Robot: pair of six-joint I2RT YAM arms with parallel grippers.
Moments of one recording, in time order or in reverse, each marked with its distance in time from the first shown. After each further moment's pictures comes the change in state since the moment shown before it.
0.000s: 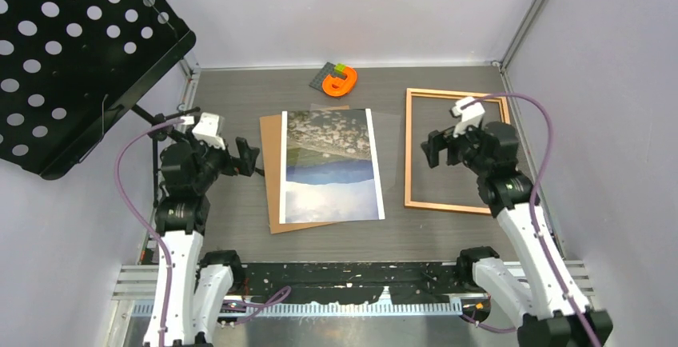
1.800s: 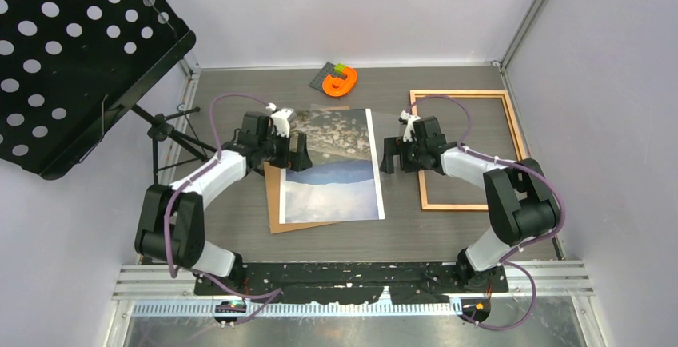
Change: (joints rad) left arm -0.360 0.797 0.123 0.132 0.003 -0.097; right arm 0.238 0.814 0.035 0.217 0.036 0.355
